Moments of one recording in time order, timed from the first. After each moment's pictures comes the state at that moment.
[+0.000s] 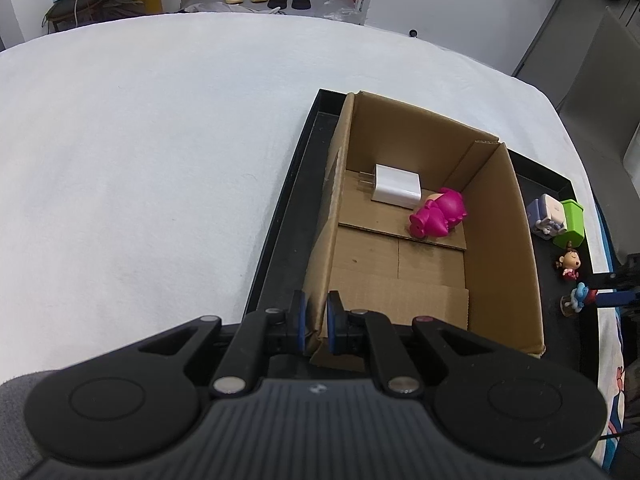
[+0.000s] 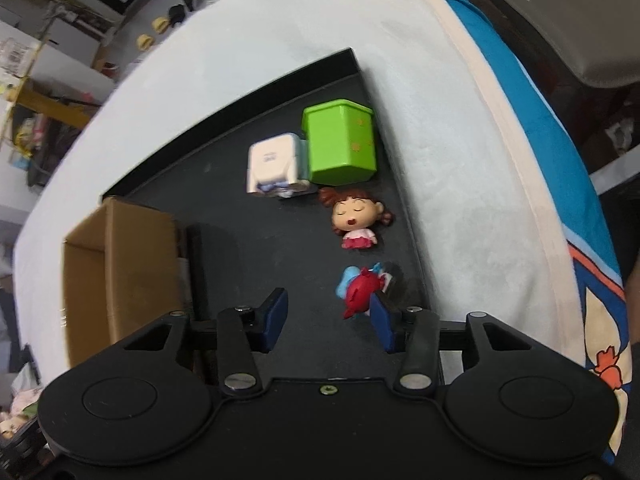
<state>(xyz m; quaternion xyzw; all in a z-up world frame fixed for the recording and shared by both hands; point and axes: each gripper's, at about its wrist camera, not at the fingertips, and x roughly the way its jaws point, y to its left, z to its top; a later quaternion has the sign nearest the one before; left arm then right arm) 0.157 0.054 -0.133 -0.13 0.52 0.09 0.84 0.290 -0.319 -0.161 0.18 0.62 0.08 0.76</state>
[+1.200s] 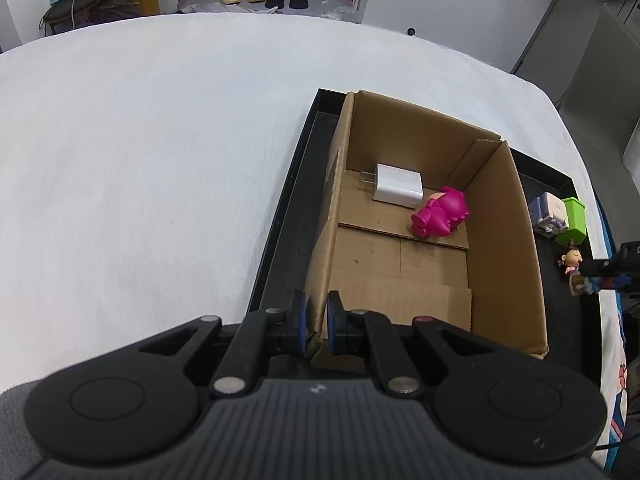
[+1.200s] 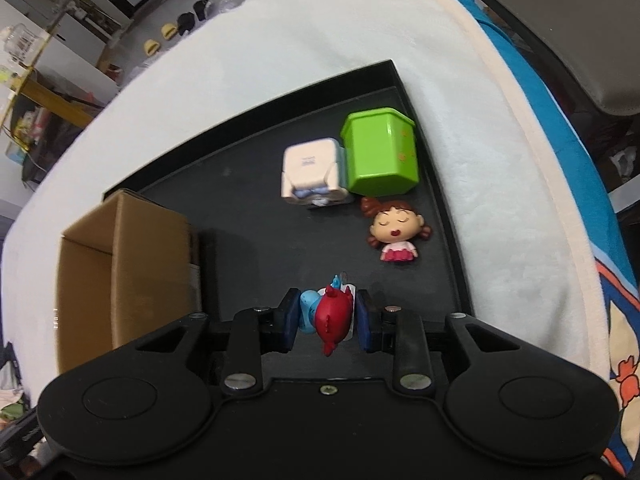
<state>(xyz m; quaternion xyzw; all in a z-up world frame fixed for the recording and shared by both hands) 0.160 0.053 -0.135 -0.12 0.52 0.09 0.84 0.286 -0.286 -0.148 0.17 0.59 0.10 0.78</state>
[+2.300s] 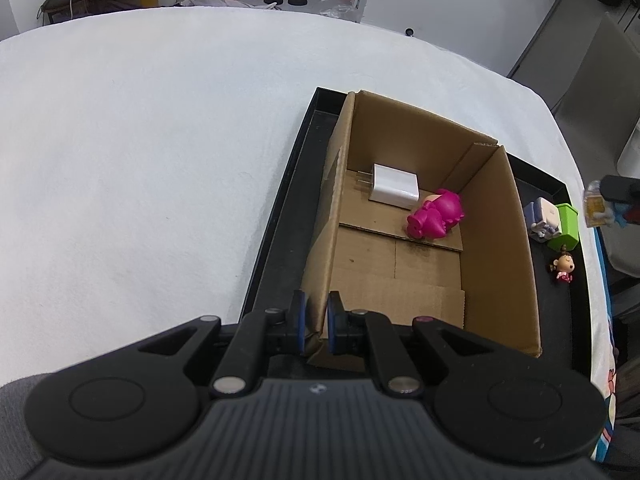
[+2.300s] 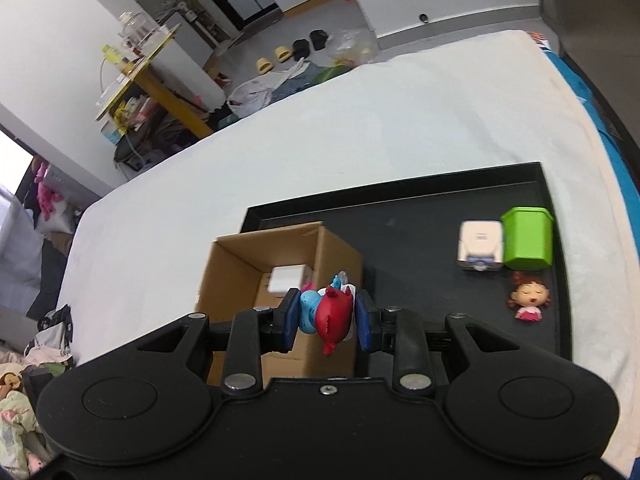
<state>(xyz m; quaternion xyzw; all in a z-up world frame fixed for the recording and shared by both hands) 0.159 0.062 -0.133 -0.14 0.52 0.08 0.84 0.280 -0.213 -0.064 0.15 0.51 0.23 0.81</state>
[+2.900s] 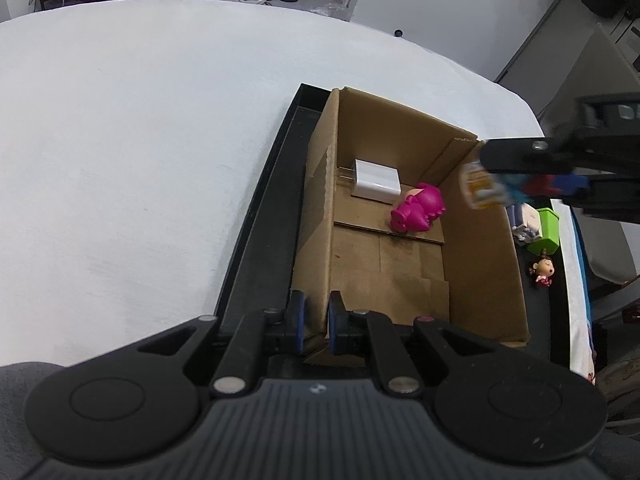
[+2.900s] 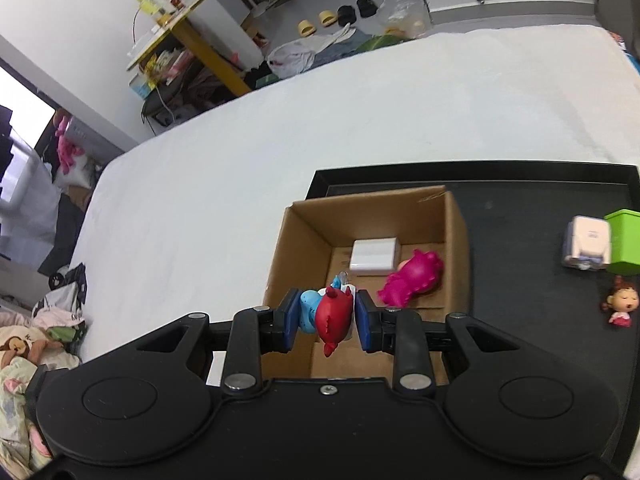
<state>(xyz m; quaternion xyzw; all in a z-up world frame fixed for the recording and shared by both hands) 0.156 0.059 -0.134 -0.17 0.52 0.06 0.84 0.280 -0.118 -0.069 0.12 0.54 0.28 0.79</state>
